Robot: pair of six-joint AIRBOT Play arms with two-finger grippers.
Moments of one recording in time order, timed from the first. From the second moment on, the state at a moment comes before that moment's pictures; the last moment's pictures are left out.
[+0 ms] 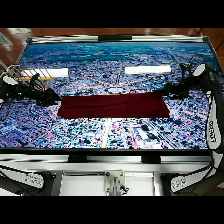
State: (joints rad) left arm 0.27 -1.70 1.40 0.90 -1.30 -1.26; right arm -0.16 -1.73 1.57 -1.27 1.29 1.45
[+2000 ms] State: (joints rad) left arm -0.49 -1.75 1.47 0.64 -0.79 -1.25; right arm -0.25 -1.33 1.57 -0.87 1.54 1.55
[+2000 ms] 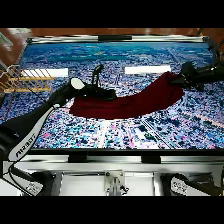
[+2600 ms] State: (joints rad) left arm -0.71 -1.90 1.48 0.36 -0.66 -1.26; right arm -0.25 -1.15 1.57 -0.86 1.58 1.69
